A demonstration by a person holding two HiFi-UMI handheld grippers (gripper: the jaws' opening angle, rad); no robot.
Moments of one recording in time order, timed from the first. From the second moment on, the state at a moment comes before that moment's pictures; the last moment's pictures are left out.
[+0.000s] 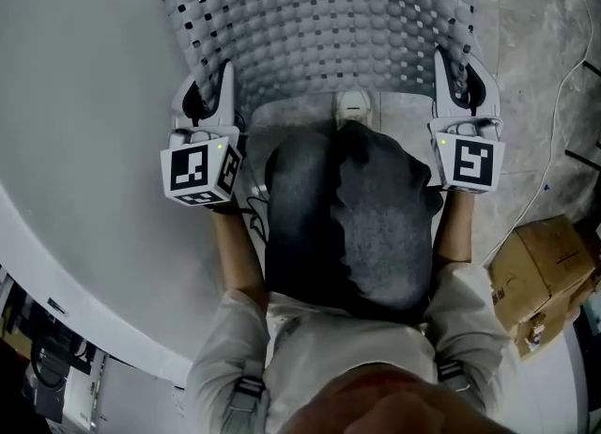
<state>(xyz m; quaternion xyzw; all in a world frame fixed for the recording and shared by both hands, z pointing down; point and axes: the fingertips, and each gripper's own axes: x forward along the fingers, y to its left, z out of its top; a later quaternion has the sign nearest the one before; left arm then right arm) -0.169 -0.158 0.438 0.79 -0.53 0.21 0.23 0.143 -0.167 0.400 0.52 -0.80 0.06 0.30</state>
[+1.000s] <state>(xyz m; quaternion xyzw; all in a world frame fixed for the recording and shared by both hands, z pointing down) -0.152 -0.177 0.516 0.79 -0.52 0.24 0.23 0.167 -0.188 0.488 0.51 -0.80 0.09 0.30</state>
